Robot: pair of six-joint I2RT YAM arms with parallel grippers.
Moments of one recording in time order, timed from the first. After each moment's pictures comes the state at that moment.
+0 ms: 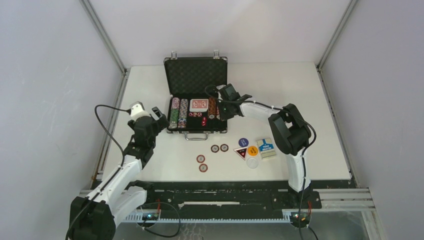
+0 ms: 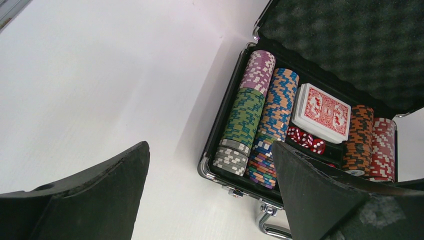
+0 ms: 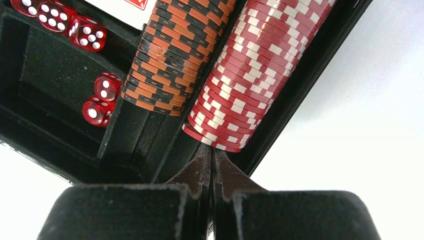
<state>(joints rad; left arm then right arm) -0.23 0.90 0.45 0.07 -0.42 -0.50 0.61 2.06 1.47 -0.37 -0.07 0.22</state>
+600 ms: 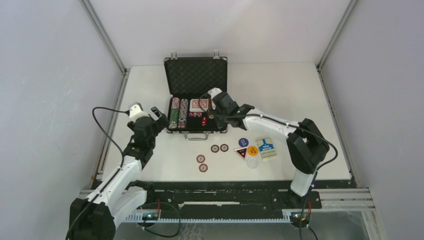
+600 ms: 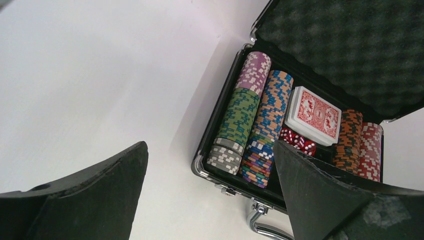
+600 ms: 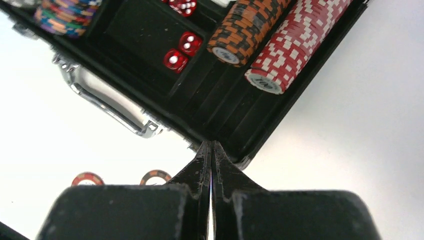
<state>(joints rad) -0.23 0.88 0.45 0.05 -0.41 -0.54 0.76 1.81 1.33 -0.37 0.06 0.16</state>
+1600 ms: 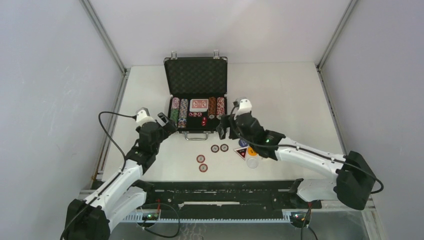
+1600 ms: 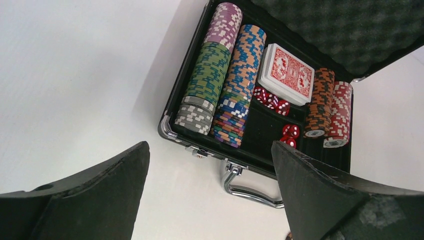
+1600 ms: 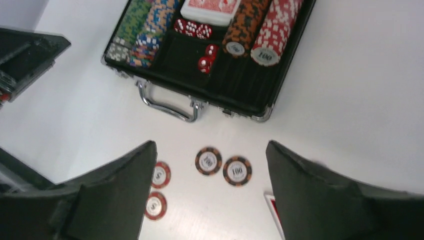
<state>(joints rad) -0.33 0.85 0.40 0.01 -0.36 -0.68 0.87 1.28 0.82 -0.04 0.24 0.54</state>
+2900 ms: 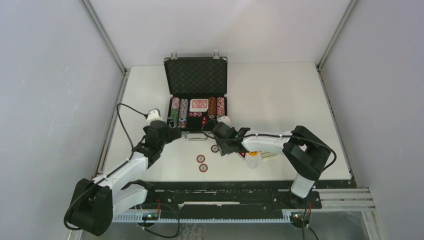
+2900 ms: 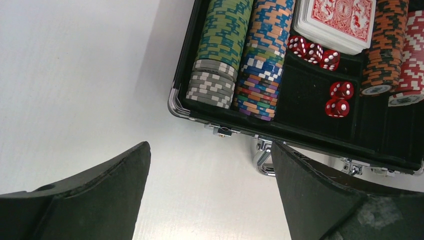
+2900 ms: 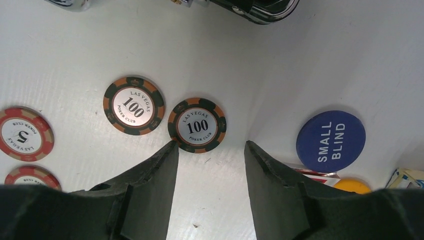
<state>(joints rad) -0.36 1.03 0.41 0.02 -0.32 -0.56 0.95 1.72 0.99 -0.38 0.27 0.47</state>
